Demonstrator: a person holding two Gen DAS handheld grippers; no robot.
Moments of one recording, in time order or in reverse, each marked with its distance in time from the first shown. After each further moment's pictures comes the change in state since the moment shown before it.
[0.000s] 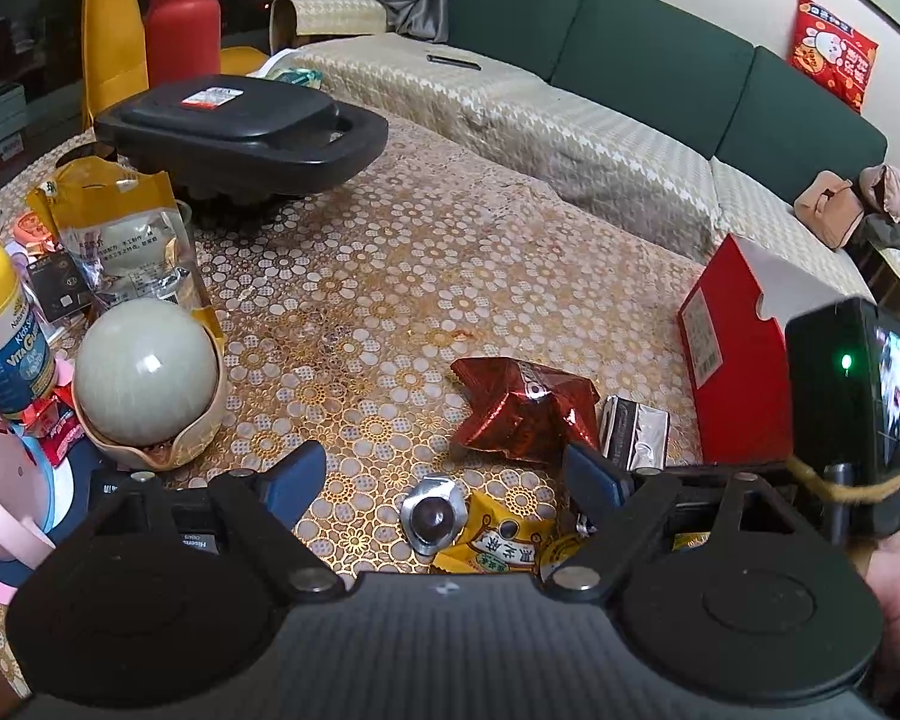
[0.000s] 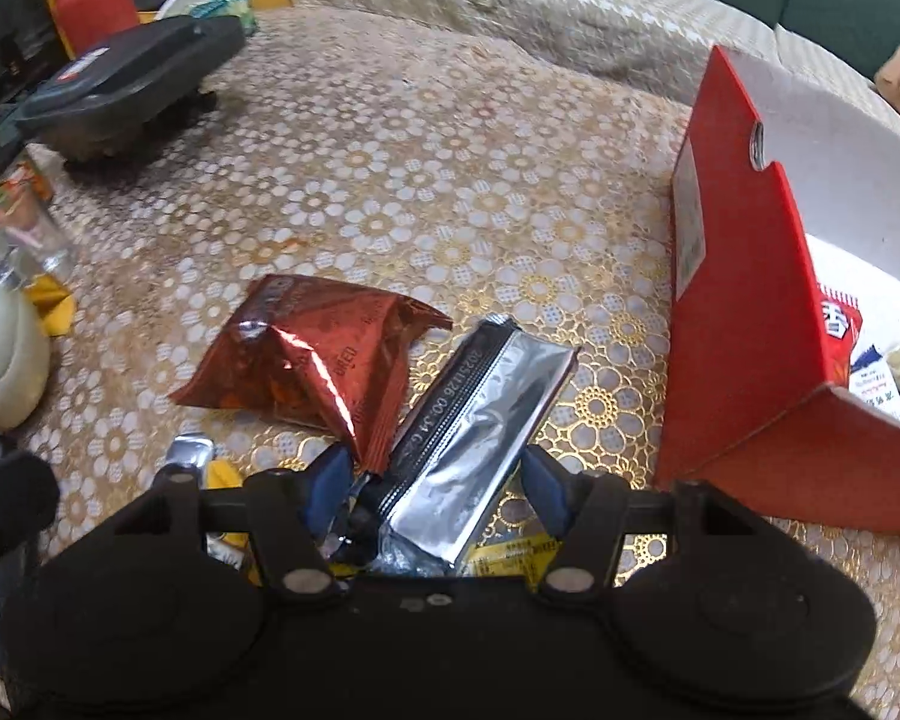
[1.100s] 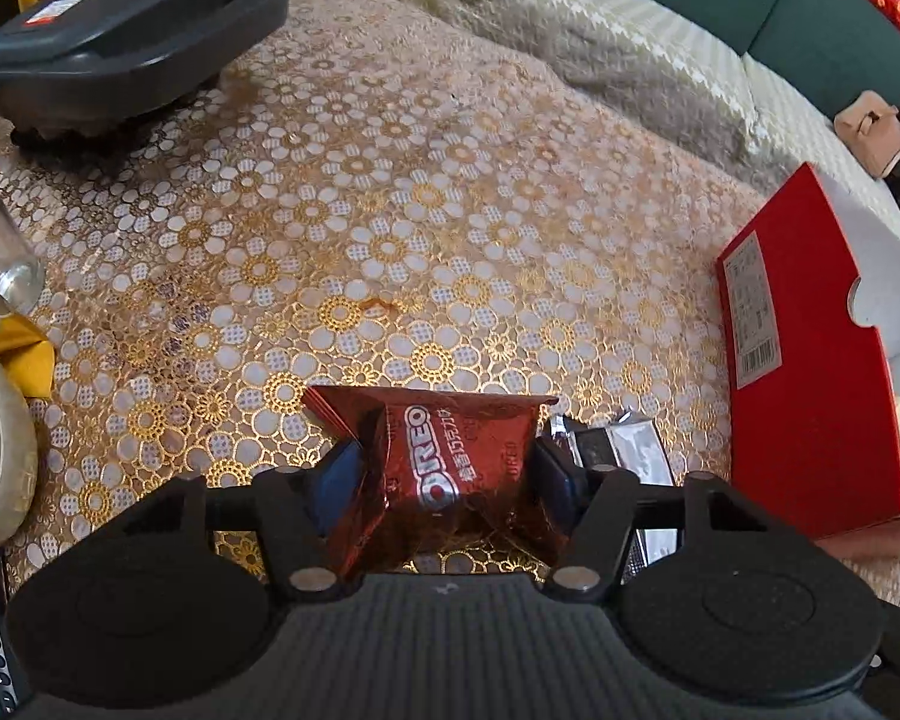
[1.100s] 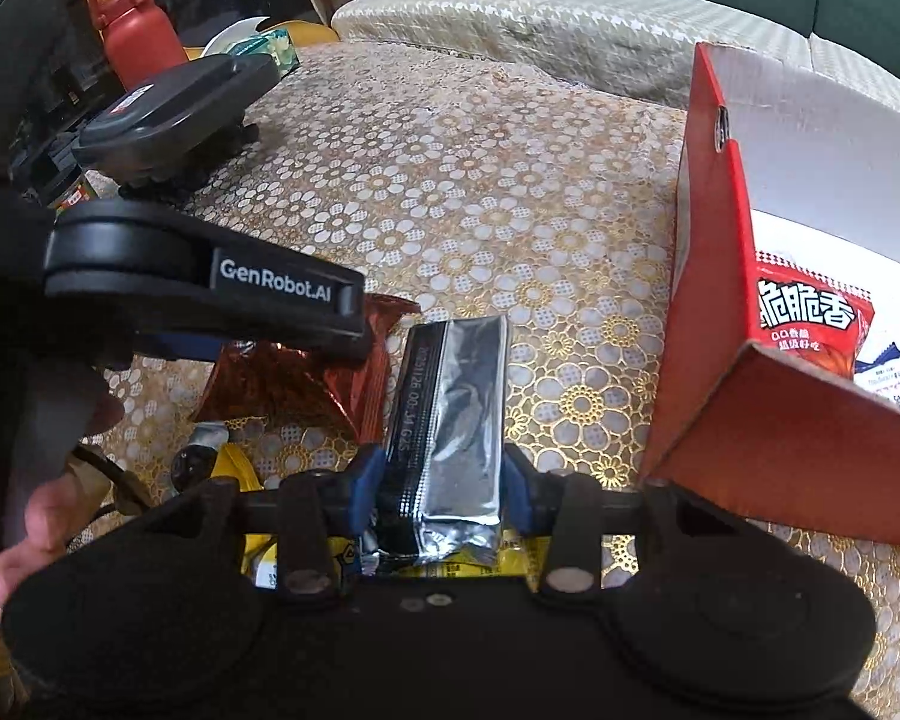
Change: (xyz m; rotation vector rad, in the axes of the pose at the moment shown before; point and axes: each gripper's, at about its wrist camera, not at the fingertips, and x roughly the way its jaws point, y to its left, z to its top) left arm 0.124 -0.047 0.046 -0.008 0.260 0.023; right arm -0.019 -0.033 -0.015 -0.020 -0.084 0.156
